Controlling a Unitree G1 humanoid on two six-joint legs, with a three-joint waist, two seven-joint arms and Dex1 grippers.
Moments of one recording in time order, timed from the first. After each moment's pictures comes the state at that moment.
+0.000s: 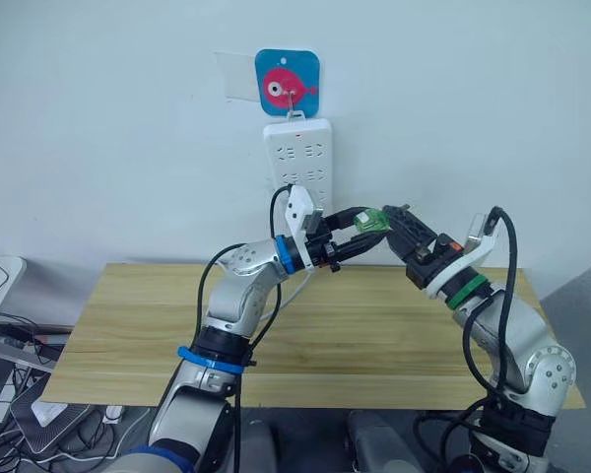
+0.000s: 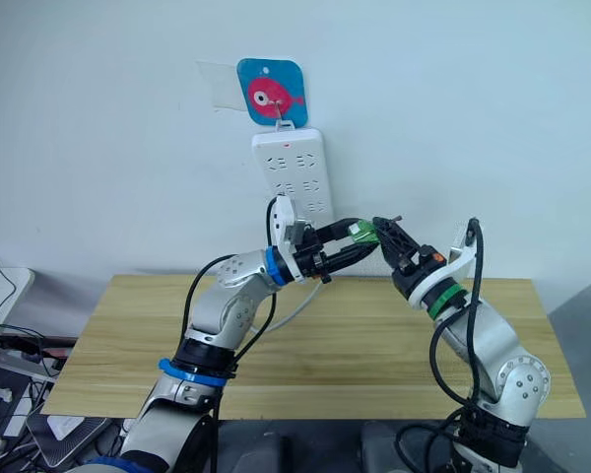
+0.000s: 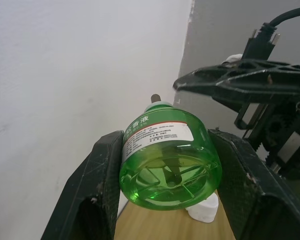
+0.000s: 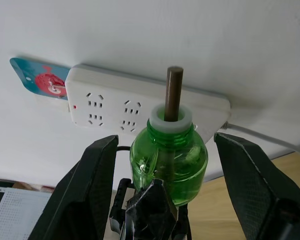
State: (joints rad) left arm -0.61 0.12 -0.13 0.15 -0.42 0.22 -0.93; right arm -0.27 -0.04 -0.36 -0.47 1.79 0.88 -0.57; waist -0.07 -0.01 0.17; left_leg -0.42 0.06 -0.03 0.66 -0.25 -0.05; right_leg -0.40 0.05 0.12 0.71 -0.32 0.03
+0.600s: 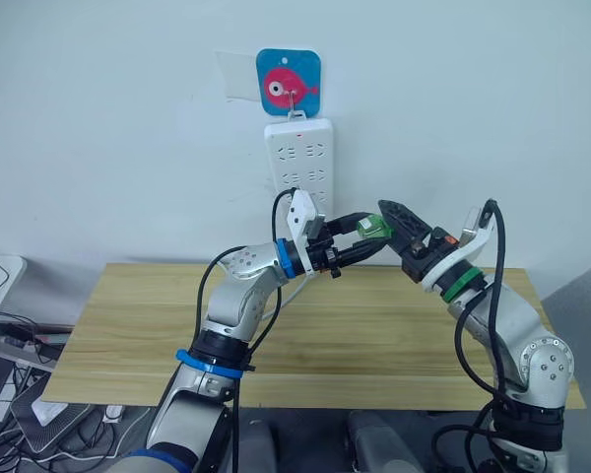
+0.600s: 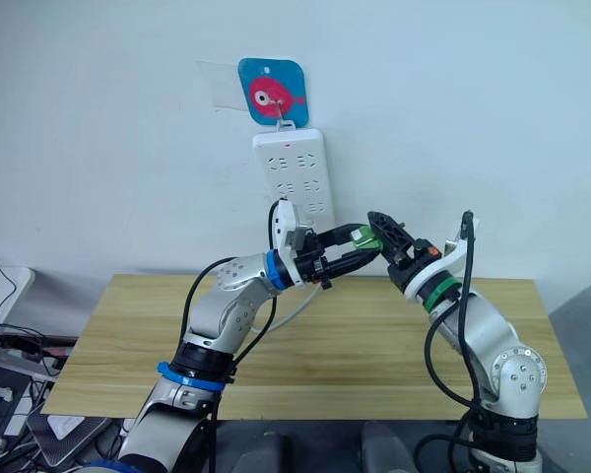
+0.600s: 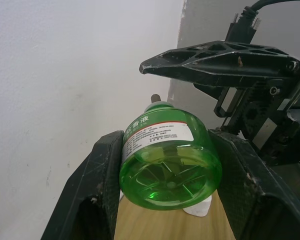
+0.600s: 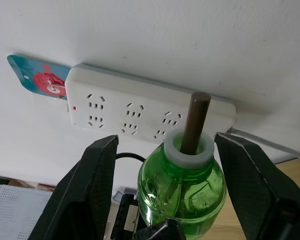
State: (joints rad) left arm -0.59 0.12 -0.14 0.13 -0.42 0.23 -0.94; right arm -0.26 -0.20 -0.20 -0.45 1.79 0.67 -0.50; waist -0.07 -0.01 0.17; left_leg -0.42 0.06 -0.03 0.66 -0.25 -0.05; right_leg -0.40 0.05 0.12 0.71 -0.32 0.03
